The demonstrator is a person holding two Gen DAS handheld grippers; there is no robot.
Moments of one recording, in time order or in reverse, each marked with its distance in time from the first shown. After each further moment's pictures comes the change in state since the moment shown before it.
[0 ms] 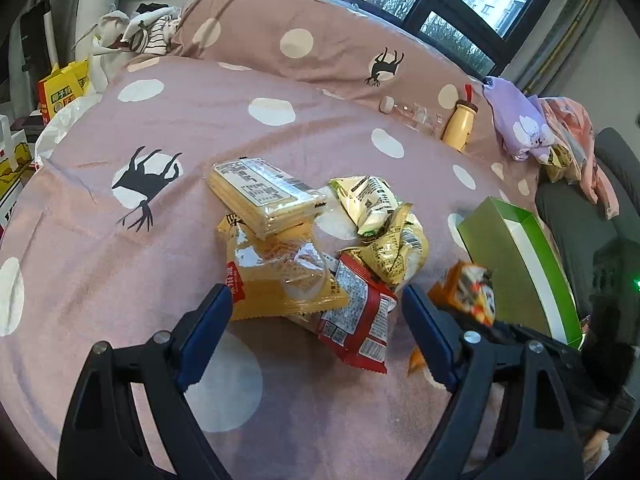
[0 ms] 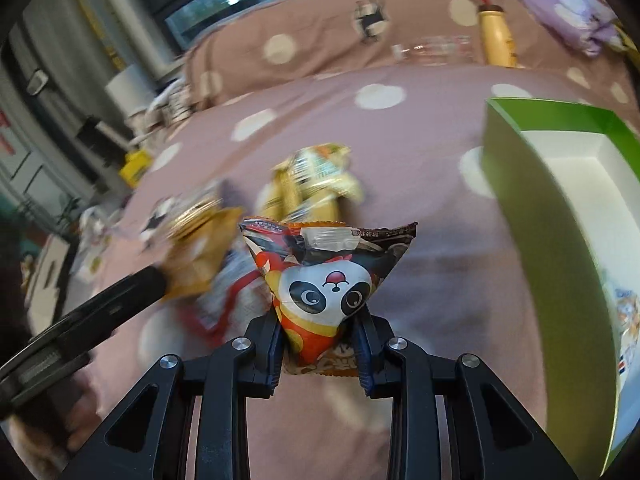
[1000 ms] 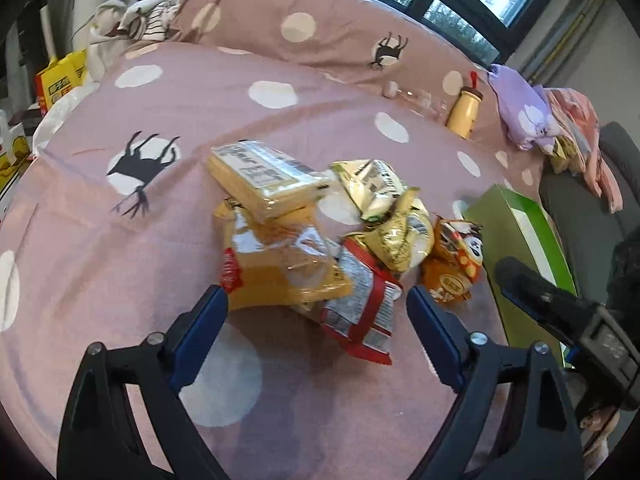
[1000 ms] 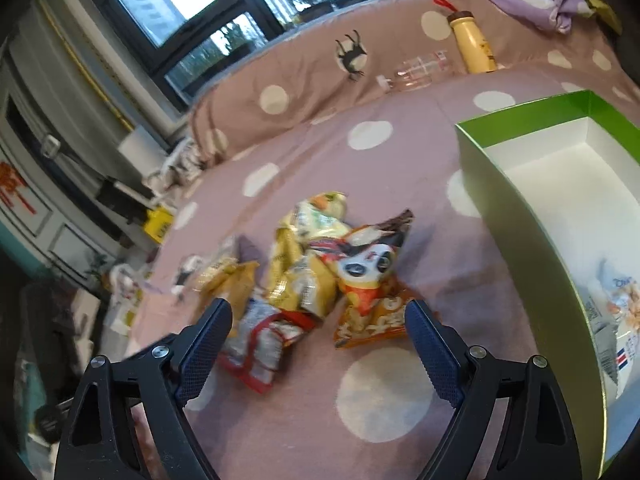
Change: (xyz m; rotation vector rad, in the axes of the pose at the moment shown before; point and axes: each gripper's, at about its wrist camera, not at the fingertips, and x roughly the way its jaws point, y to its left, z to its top) left arm 0.010 -0.001 -0.003 0.001 0.055 0.002; right arm -0.019 -0.026 0.009 0.145 -0.172 0.022
